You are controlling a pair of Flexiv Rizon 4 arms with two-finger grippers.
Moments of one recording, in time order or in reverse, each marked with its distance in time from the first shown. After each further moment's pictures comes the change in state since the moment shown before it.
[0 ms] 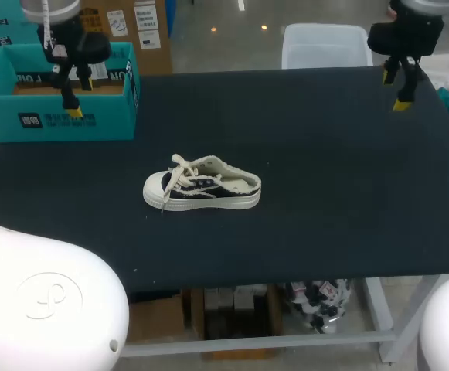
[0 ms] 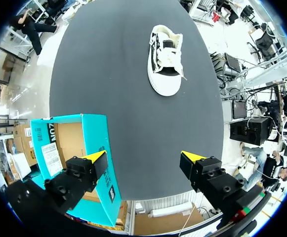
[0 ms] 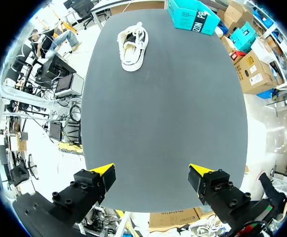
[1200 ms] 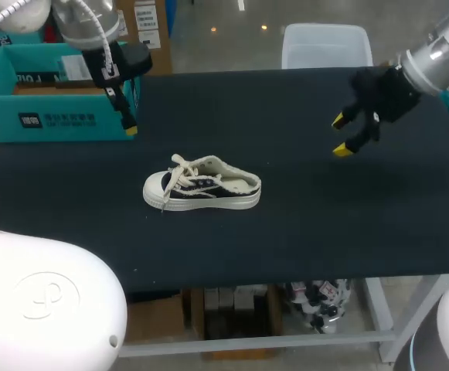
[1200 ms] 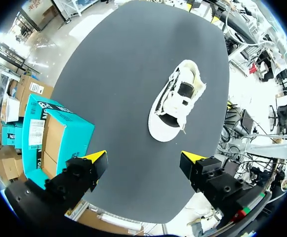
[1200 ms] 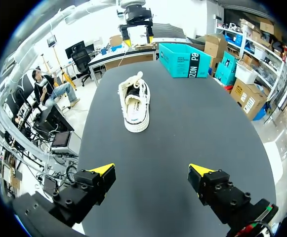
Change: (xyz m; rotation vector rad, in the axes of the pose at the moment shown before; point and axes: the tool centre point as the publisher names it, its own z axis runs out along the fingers) left arm 0.043 -0.089 0.016 0.082 -0.047 -0.490; right arm 0.046 0.101 0.087 -0.573 -0.025 0.131
